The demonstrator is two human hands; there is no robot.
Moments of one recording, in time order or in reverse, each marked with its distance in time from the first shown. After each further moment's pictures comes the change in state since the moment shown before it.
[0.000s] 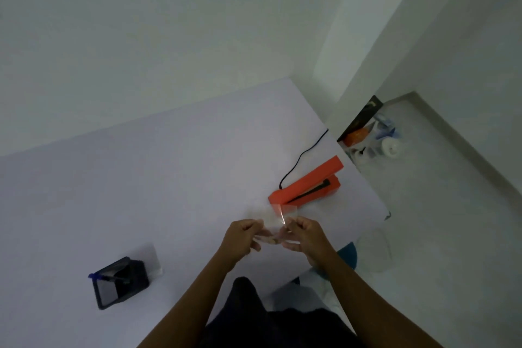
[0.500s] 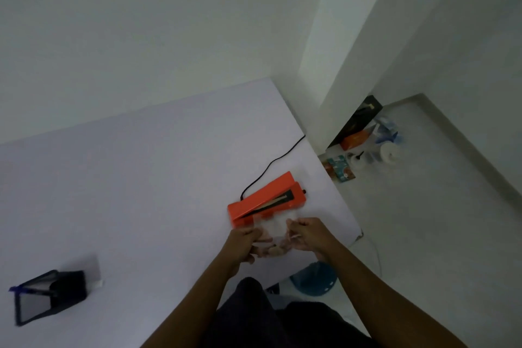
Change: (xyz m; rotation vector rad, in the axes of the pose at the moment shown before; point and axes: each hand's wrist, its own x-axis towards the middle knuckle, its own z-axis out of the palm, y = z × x) left_hand 0.068 0.026 0.131 -0.217 0.012 -0.237; right_hand 0.070 -0.029 -0.156 -0.114 -0.051 0.182
